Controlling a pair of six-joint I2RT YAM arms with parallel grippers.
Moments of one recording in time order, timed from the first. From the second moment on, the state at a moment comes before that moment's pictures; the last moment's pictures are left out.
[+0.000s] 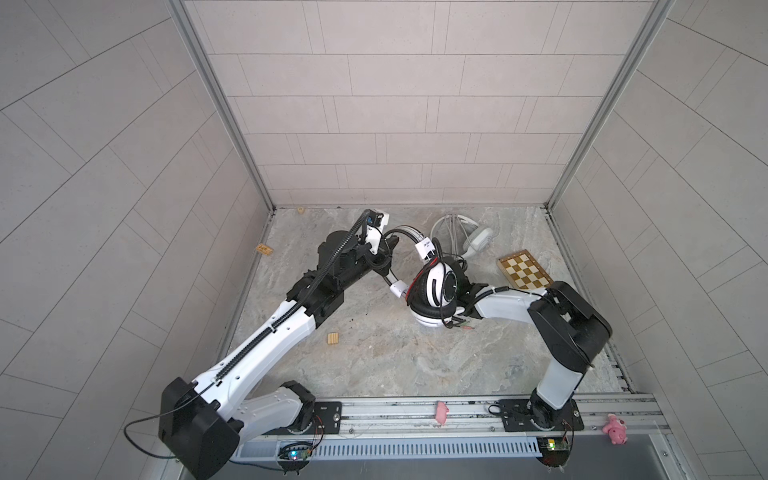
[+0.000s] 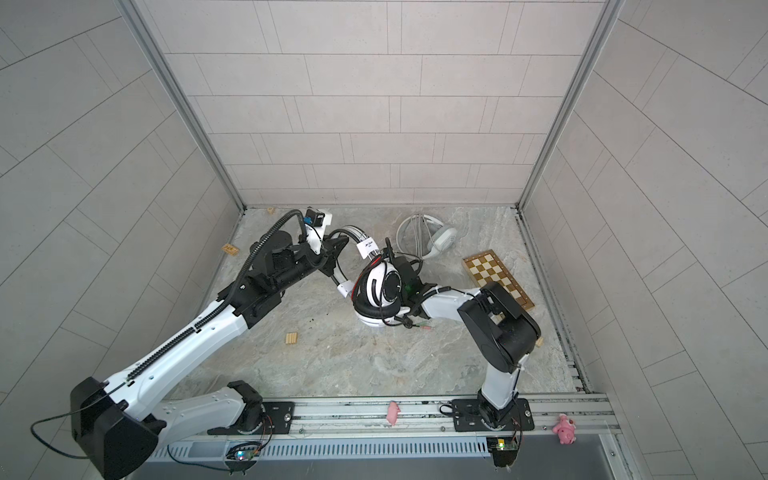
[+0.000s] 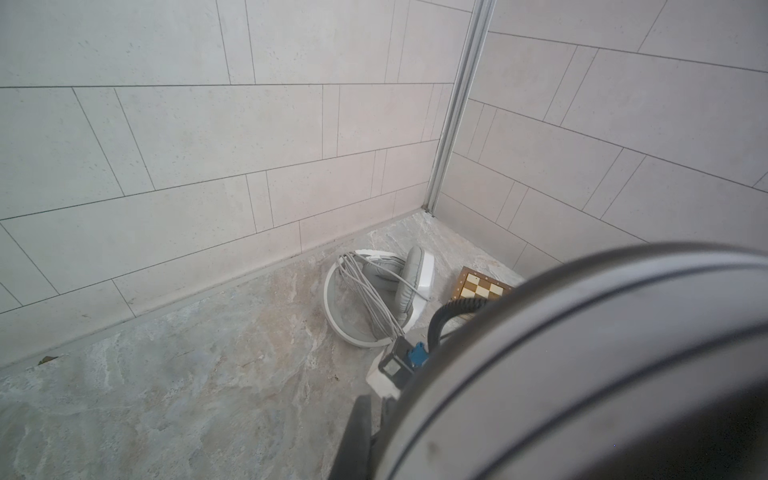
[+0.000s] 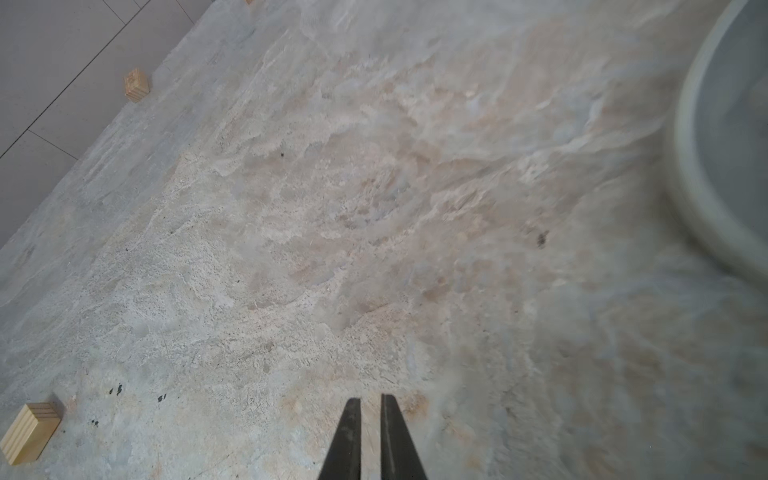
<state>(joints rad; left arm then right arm) -0.55 1.14 1.00 -0.04 0.15 -0.10 0.62 1.79 0.88 0.30 -0.07 0.37</state>
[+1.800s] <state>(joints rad) -0.19 1.22 0.96 -0.36 -0.65 -0.85 1.15 1.31 0.97 -0.32 0.32 0.08</state>
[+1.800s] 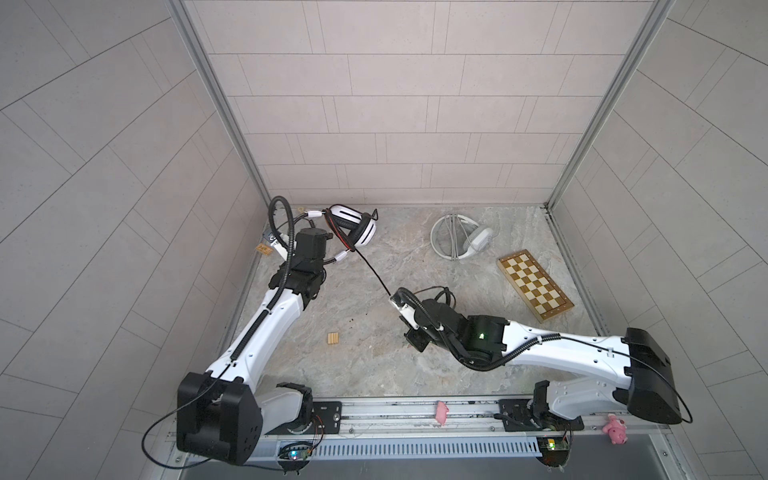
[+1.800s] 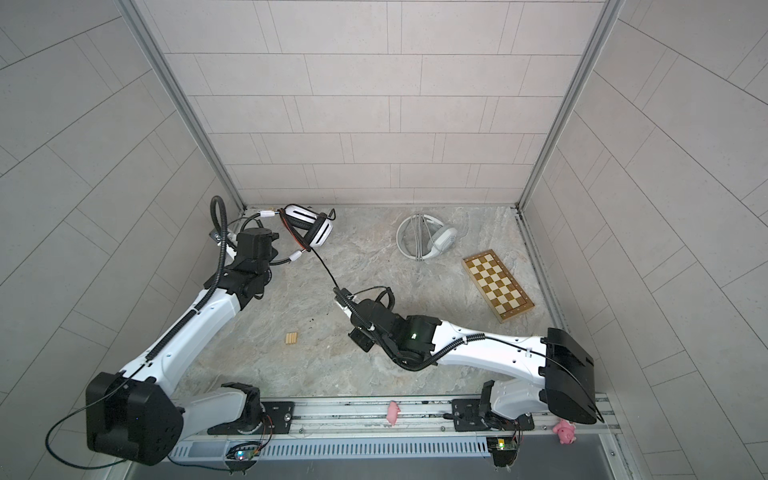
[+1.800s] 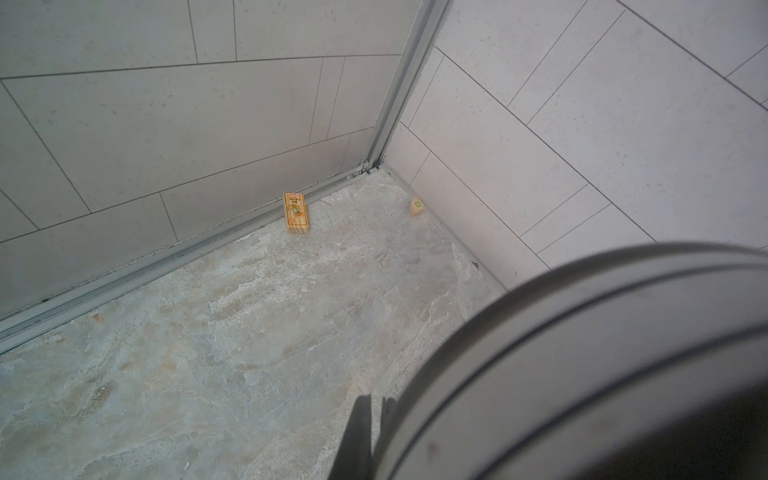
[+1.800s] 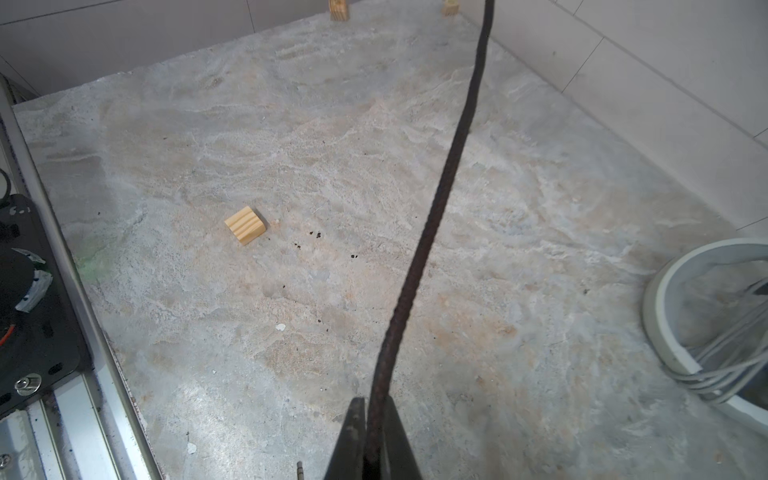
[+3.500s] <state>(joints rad) -0.54 1.57 1.30 -0.36 0.34 -0.13 0.62 1.30 1.35 -0.55 0.41 -0.19</state>
